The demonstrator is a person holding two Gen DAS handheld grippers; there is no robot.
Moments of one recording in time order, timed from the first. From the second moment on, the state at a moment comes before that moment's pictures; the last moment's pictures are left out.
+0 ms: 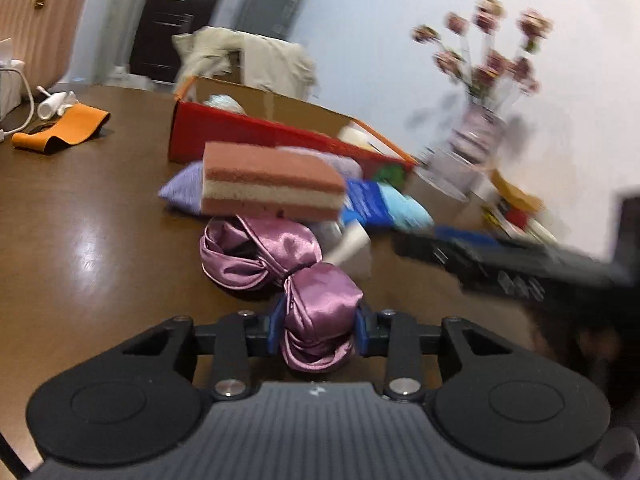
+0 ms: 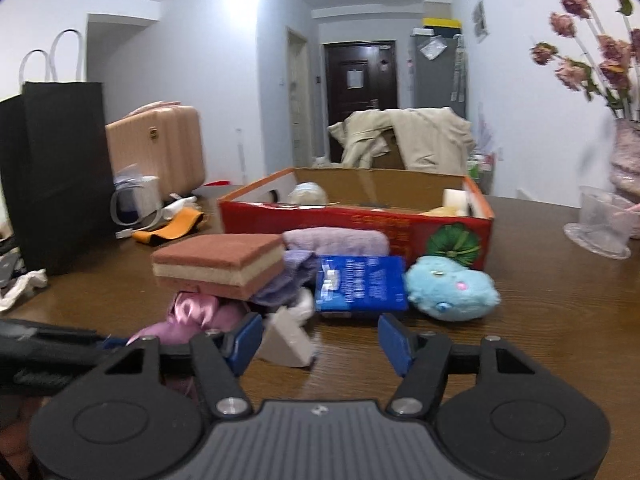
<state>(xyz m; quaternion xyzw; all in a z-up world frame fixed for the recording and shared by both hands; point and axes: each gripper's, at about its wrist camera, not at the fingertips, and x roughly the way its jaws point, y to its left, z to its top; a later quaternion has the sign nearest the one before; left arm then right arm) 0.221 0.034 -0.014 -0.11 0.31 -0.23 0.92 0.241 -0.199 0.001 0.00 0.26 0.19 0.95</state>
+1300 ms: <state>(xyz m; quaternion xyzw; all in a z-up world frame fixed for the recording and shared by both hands) 0.133 0.046 -0.014 -0.15 0.28 -0.18 0.93 0.167 -0.161 -0.014 0.04 0.32 0.27 0.91</state>
